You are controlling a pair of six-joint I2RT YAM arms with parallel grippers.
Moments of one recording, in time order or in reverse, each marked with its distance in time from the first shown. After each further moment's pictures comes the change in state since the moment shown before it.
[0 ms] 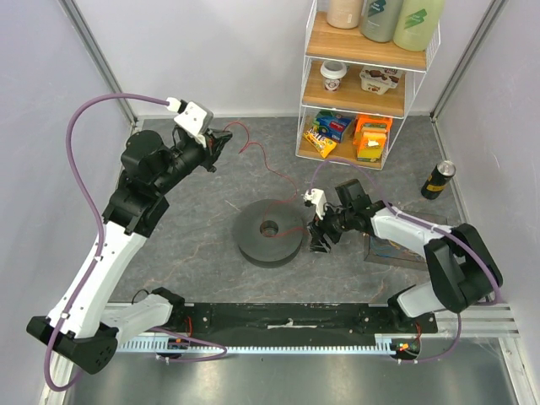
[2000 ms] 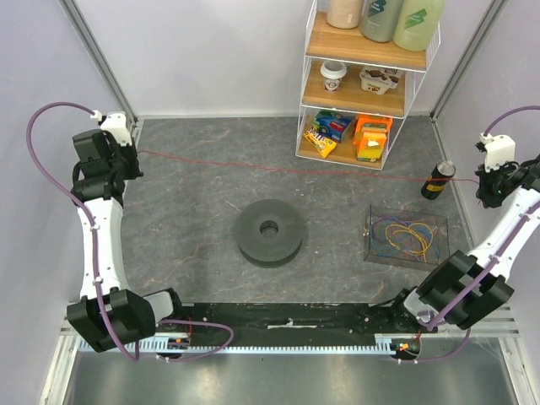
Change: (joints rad) left arm 0.743 0.145 -0.056 -0.325 -0.072 0.048; right arm -1.242 -0.109 0.692 -0.754 0.182 -0.534
